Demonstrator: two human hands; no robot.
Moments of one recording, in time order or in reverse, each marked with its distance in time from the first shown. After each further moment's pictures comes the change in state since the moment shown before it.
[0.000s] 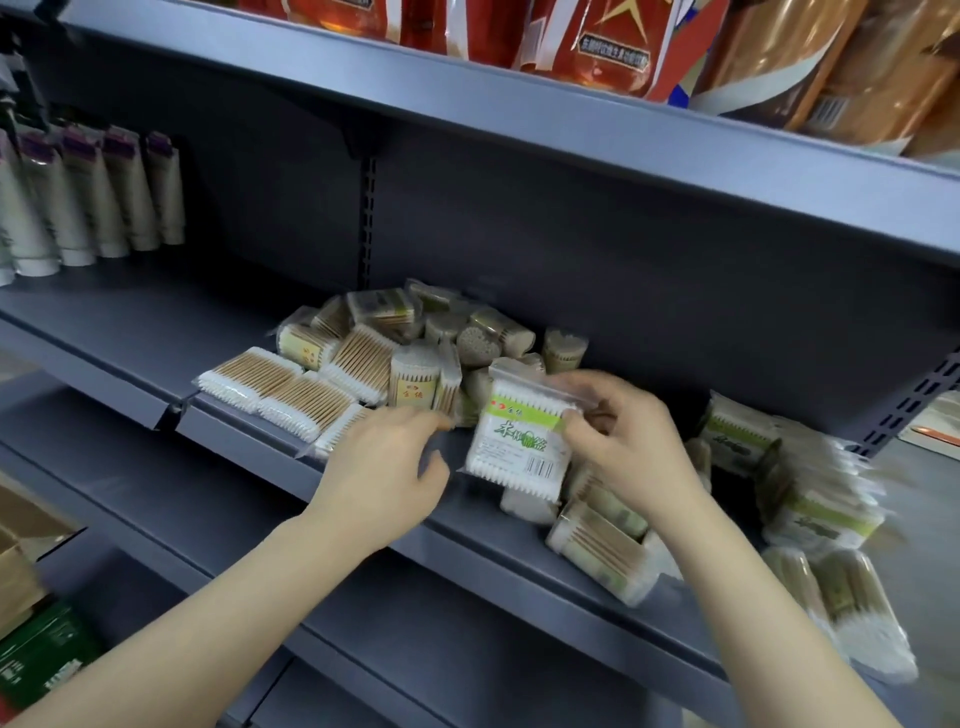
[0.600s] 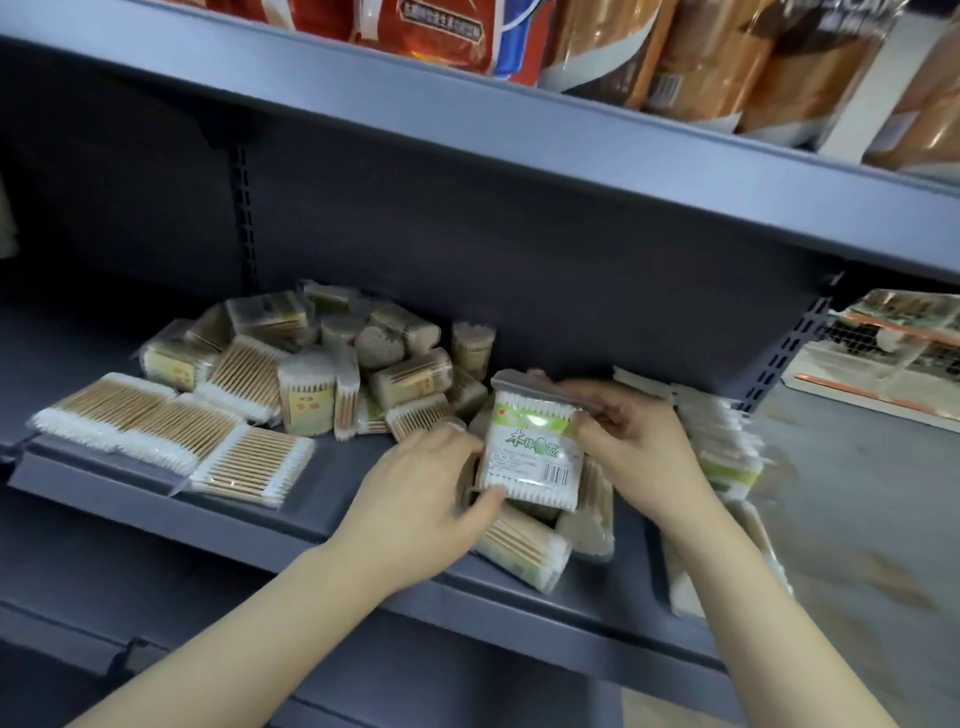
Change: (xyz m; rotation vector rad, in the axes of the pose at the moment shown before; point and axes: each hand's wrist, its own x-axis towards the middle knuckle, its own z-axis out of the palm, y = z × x) left_hand 0.018 0.070 0.040 -0.121 -0.133 0.257; right_hand -0.029 0.034 -0.059 -0.002 0.143 0.137
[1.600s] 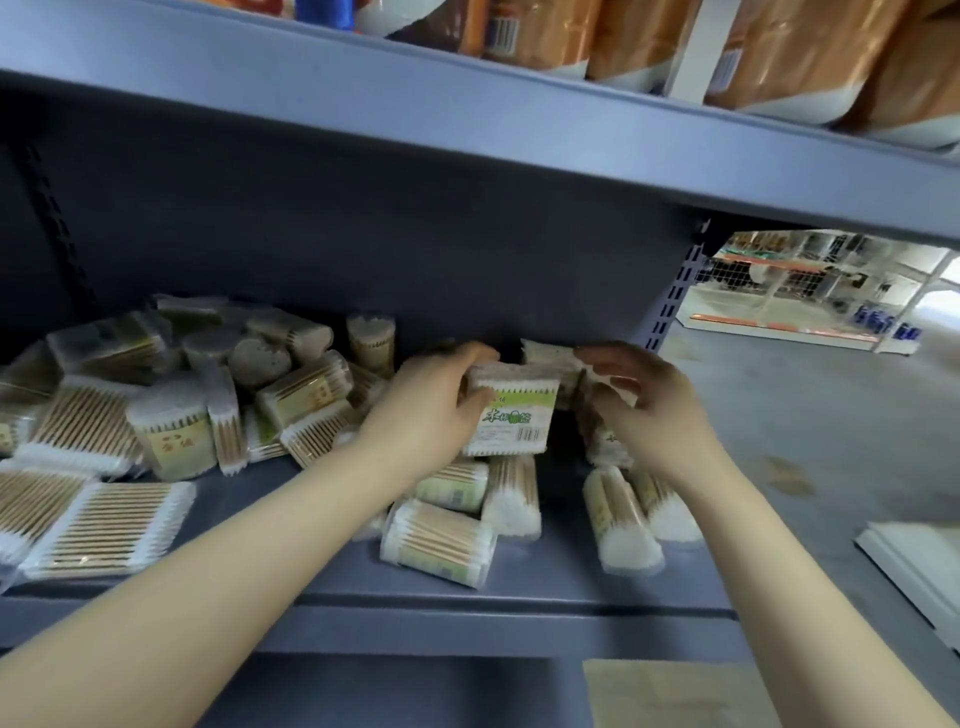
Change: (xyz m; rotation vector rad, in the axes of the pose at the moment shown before) left_hand 0.086 0.049 0.009 -0.245 -0.042 0.106; right_hand -0.014 0.027 -0.062 -0.241 0.258 0.173
